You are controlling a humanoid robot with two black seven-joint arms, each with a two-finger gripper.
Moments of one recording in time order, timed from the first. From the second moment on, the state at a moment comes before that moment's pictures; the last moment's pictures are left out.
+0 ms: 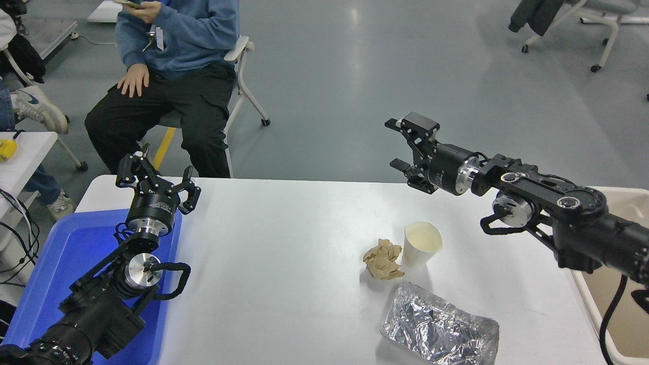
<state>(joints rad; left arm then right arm) -0.52 0.22 -1.05 -0.61 0.18 -0.33 -0.58 1.09 -0.36 0.05 0.80 -0.46 0.18 0.28</state>
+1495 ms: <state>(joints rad) -0.52 0.22 -1.05 -0.61 0.18 -0.33 -0.58 1.08 -0.43 -0.36 0.78 -1.27 -0.03 0.36</state>
